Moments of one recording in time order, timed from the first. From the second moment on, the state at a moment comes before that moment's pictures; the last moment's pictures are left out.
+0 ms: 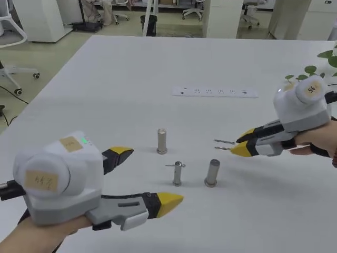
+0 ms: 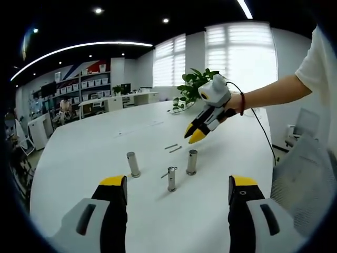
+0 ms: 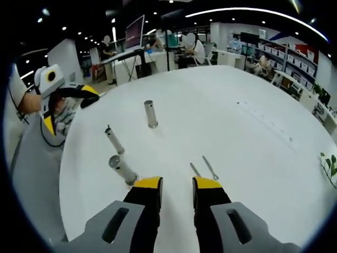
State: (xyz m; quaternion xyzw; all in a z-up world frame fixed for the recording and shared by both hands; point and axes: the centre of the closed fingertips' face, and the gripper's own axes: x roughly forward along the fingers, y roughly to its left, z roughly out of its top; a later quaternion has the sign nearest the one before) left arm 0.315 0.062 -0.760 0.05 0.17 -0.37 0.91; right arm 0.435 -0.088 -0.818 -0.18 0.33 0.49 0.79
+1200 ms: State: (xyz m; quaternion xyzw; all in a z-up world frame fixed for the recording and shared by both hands) left arm 0.324 0.062 -0.765 0.06 0.18 -0.37 0.91; right arm 0.474 -0.091 -0.862 -0.33 0.38 0.50 0.71
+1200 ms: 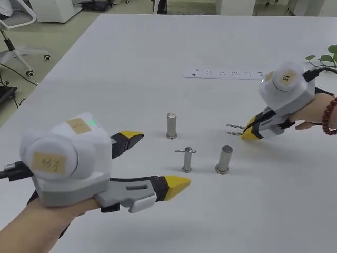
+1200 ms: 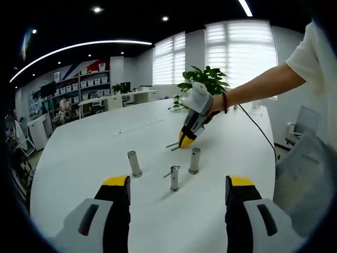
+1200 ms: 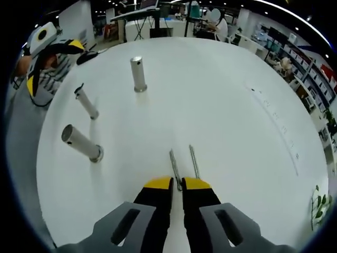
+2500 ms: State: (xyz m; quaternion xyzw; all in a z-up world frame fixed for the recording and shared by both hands) left arm 0.327 0.055 -0.743 0.05 0.17 -0.38 0.91; right arm 0.444 -0.077 -0.807 -0.44 0.27 0.49 0.70
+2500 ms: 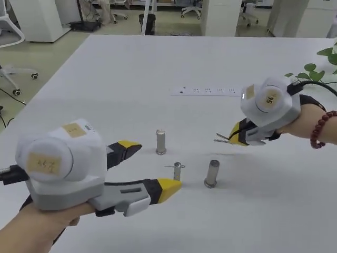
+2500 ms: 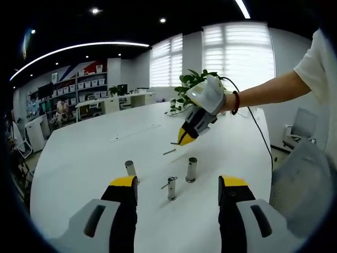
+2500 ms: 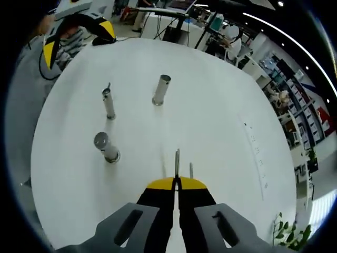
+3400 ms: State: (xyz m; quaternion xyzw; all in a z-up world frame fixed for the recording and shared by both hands) left arm 0.345 0.023 -0.729 -0.05 0.21 -0.38 0.90; right arm 0.368 -0.023 -0.734 -0.45 0.12 0.53 0.71
